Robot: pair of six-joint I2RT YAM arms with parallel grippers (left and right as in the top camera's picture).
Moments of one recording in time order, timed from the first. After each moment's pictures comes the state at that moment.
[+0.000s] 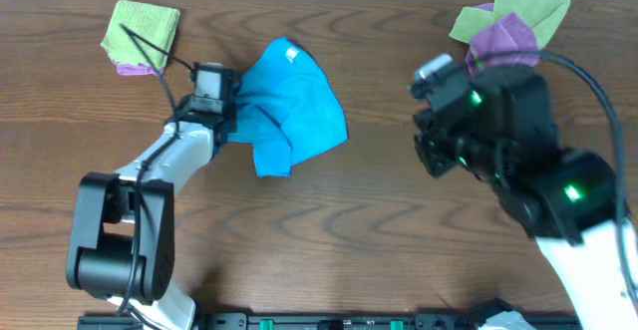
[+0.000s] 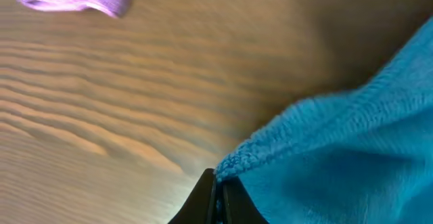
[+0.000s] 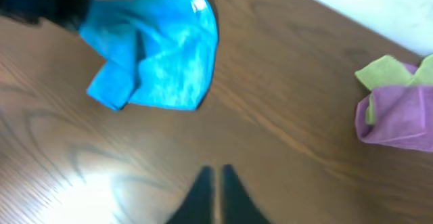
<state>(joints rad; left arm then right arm) -0.14 1.80 1.00 -0.18 -0.34 -0.14 0.41 1.22 1.45 -1.03 -0.06 -0.13</state>
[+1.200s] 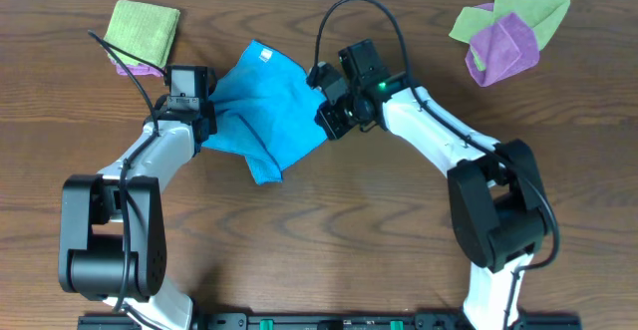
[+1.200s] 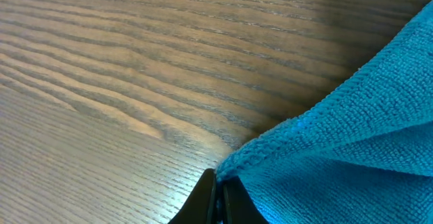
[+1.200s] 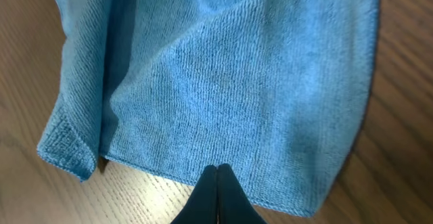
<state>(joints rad) -0.05 1.80 1.00 -0.24 -0.34 -0.15 0.47 2.05 1.45 -0.52 -0.43 -0.13</state>
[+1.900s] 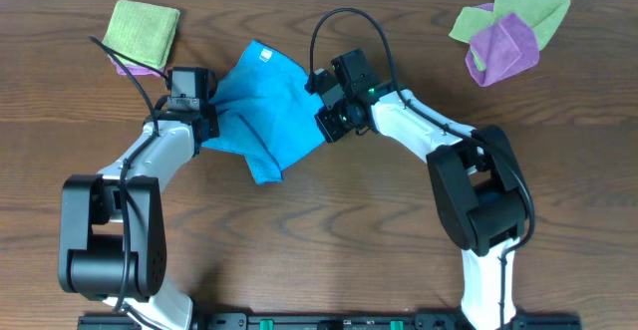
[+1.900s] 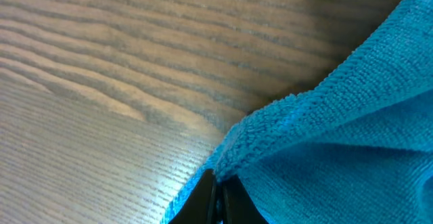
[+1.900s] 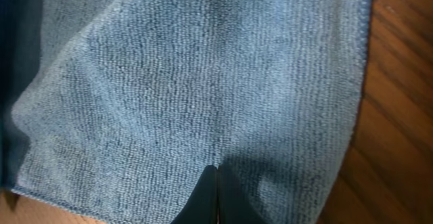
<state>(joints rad) -0.05 1.80 1.00 -0.29 -0.29 -0.18 0.47 2.15 1.45 -0.44 -0.33 -0.13</state>
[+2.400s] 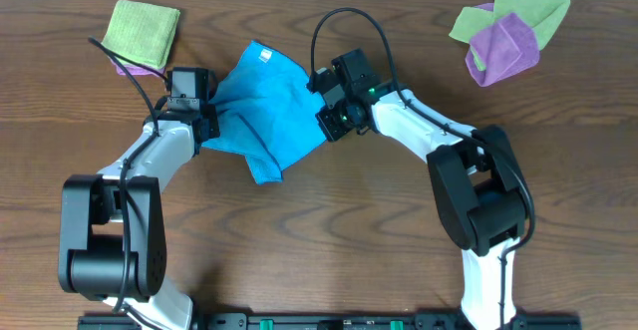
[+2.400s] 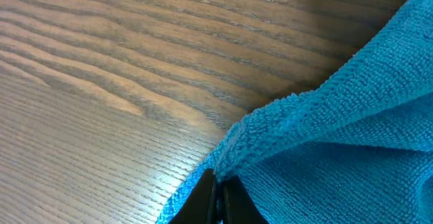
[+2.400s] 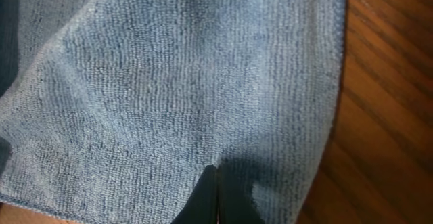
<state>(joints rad) -0.05 1.80 1.00 -0.30 -0.29 -0.21 0.47 2.15 1.45 -0.44 -0.29 -0.11</state>
